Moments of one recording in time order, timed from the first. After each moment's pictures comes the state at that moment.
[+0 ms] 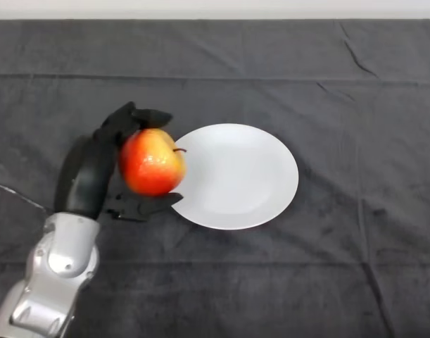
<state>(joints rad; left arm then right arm) -0.40 0.30 -0.28 0.37 0.22 -0.21 0.28 -0.48 -0.51 -0.73 1.18 0.73 0.52 0.81</state>
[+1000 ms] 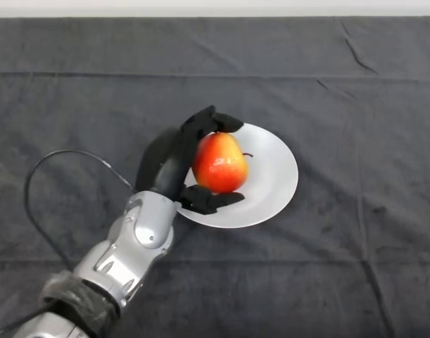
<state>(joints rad) -0.66 0.20 -0.54 0.83 0.18 -0.29 0.36 -0.48 -0.51 -0.73 1.18 0.73 0.52 0.81</state>
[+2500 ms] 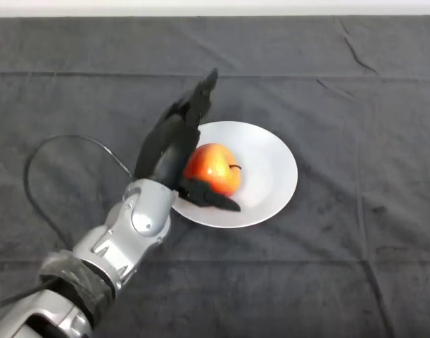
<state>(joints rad) -0.58 0.34 -0.53 0.43 0.14 -0.23 0.39 -0.48 -0.51 -0.73 1.18 0.73 0.52 0.81</state>
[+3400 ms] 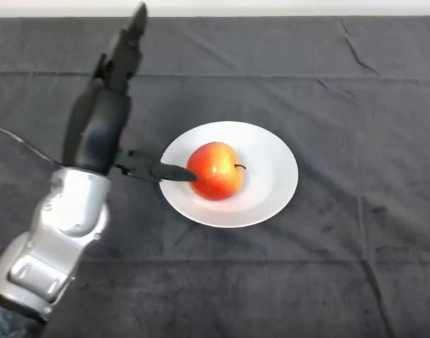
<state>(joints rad) -0.38 0.53 -0.16 0.15 0.06 -0.18 0.31 -0.48 -0.51 -0.73 1.18 0.73 0.52 0.81</state>
